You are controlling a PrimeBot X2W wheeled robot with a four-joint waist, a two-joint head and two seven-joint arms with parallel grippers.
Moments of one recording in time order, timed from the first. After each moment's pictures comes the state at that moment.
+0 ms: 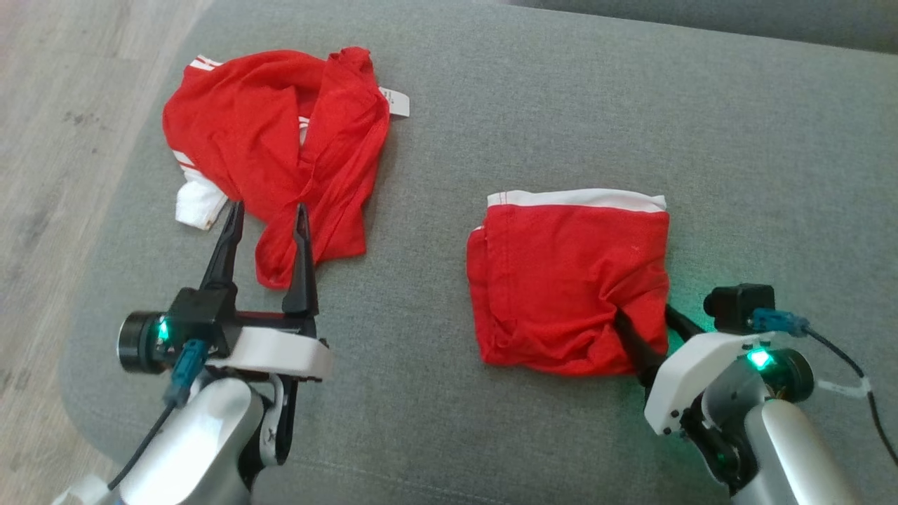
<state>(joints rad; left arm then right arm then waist) -0.39 0.40 -0.70 0.15 -0.64 0.43 -0.25 -0.14 -0.11 0.19 0.28 0.33 0.13 0.32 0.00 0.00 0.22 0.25</state>
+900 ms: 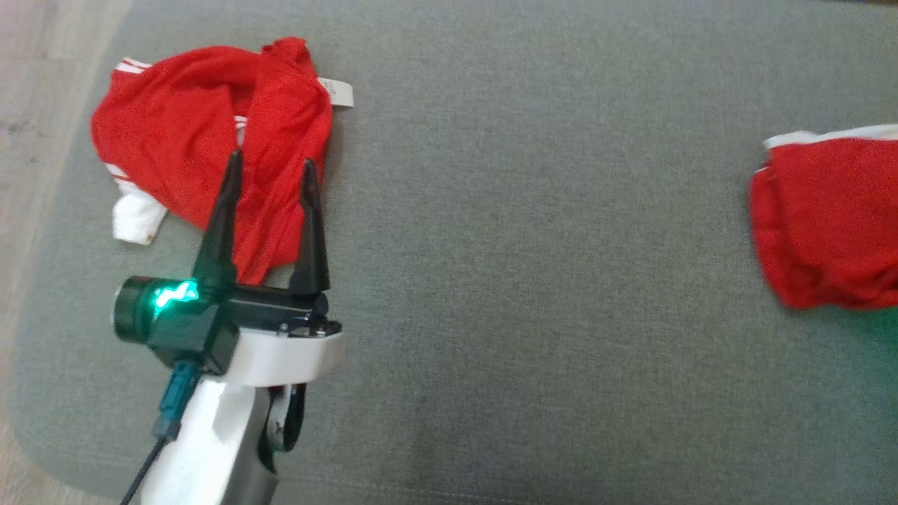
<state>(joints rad) -0.28 0.19 -0.36 0.01 -0.27 0.17 -0.26 -0.13 -0.44 -0.22 0.20 0.22 0.13 0.29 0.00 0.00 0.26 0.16</state>
